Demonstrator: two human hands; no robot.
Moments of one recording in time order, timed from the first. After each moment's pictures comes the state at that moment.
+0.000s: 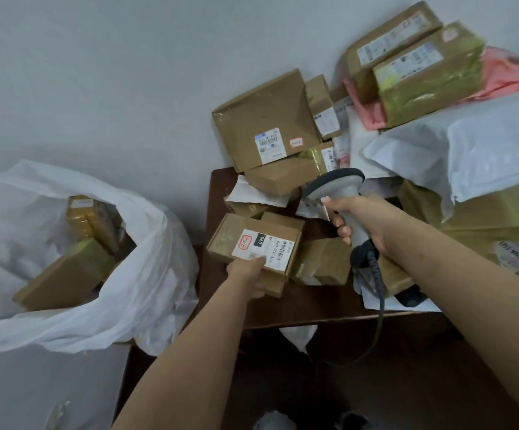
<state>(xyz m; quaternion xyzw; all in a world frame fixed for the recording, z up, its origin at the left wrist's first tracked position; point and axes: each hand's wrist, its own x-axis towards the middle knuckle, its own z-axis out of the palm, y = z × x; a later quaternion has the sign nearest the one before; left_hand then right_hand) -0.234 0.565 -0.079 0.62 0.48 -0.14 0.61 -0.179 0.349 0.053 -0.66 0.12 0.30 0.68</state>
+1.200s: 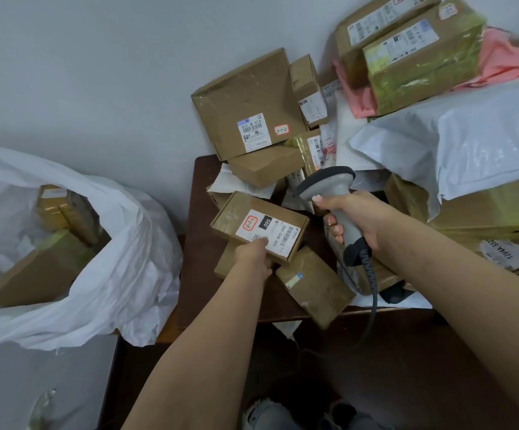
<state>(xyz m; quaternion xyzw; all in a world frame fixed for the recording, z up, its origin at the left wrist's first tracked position) -0.200 0.499 -0.057 0.49 0.52 -0.08 0.70 -0.157 0.327 0.031 -0.66 0.13 0.33 0.66</state>
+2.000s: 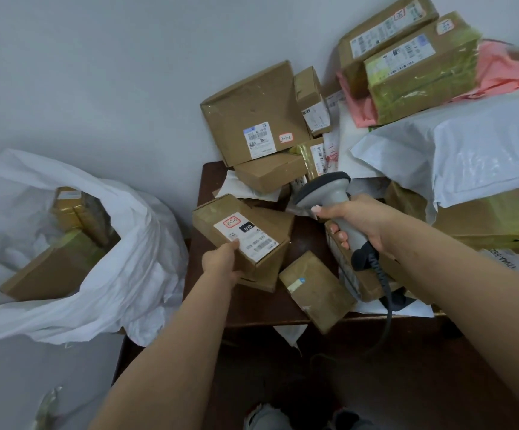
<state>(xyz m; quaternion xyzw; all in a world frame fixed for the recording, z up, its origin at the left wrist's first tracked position) -0.223 0.549 -0.046 0.49 0.53 0.00 0.69 -0.160 0.318 0.046 -0.70 0.08 0.36 0.61</state>
